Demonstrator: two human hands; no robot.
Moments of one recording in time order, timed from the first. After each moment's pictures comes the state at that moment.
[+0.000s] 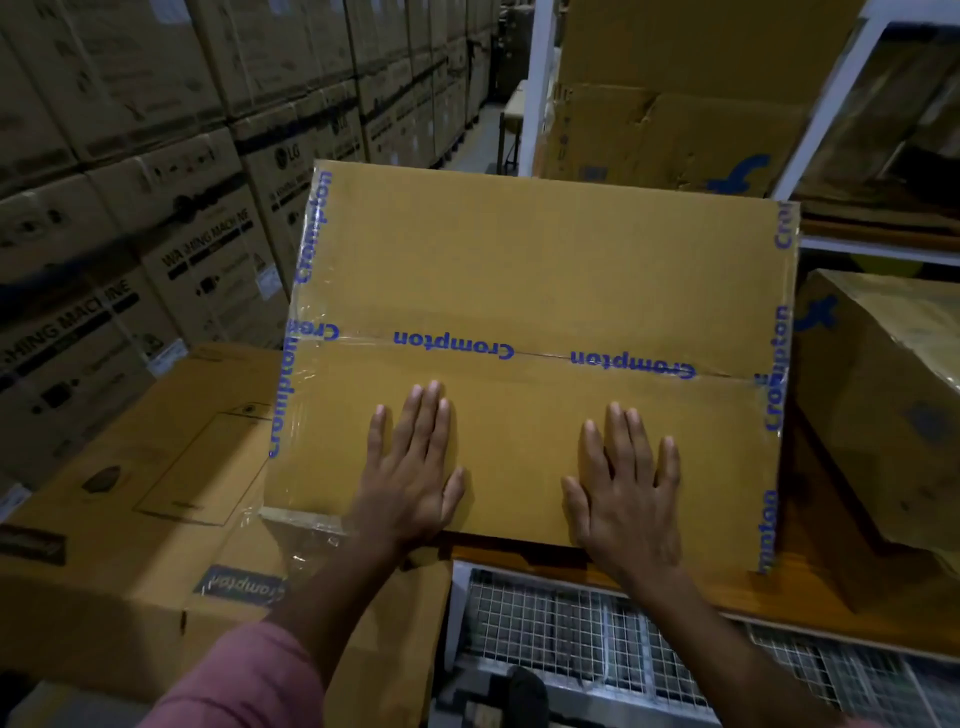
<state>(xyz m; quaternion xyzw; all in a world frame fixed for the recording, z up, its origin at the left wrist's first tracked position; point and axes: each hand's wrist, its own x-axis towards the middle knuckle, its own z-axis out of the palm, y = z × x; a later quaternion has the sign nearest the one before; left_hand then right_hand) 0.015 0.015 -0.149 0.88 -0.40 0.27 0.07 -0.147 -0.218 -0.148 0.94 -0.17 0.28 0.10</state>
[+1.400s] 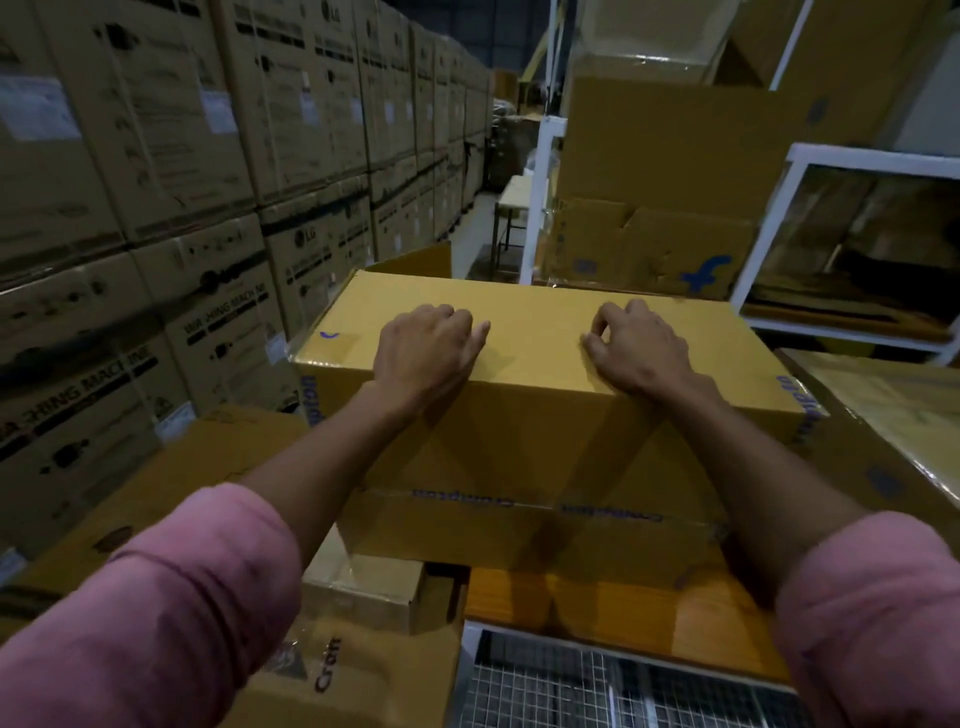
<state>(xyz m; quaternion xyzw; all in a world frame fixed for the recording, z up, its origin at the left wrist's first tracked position) 0.073 -0.005 0.081 0.86 -0.38 0.32 0.13 -0.042 -0.241 0.100 0.96 -0.22 0.18 -0.05</state>
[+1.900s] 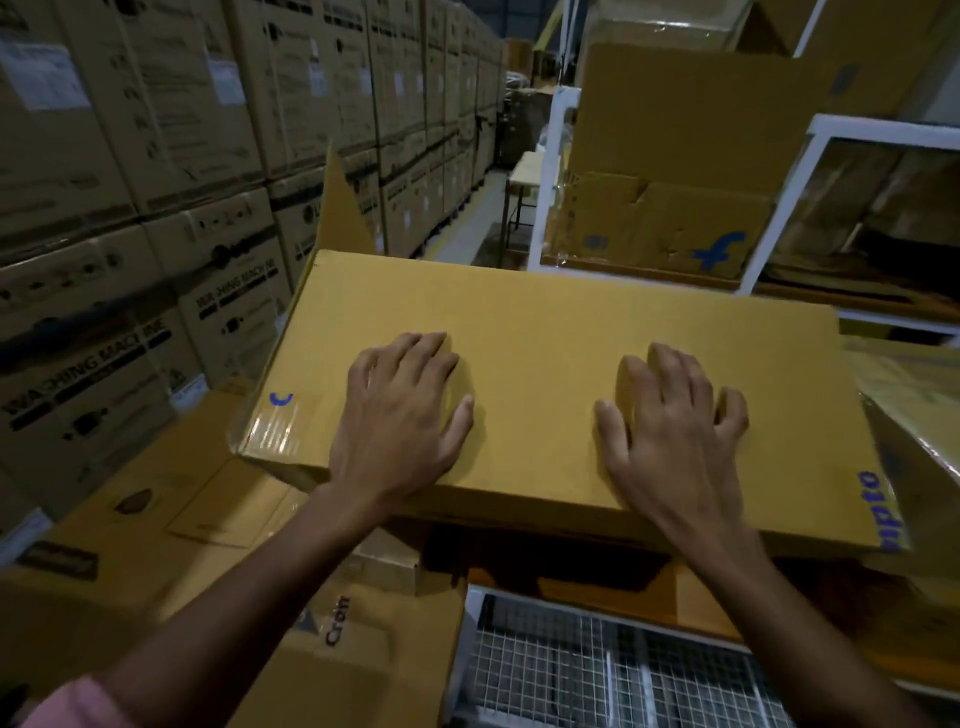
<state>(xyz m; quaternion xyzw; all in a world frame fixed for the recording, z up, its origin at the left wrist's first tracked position) -0.017 0.068 0.033 0.86 -0.38 0.31 0.18 -0.166 -0.158 0.043 0.93 -0.24 0.27 0.03</state>
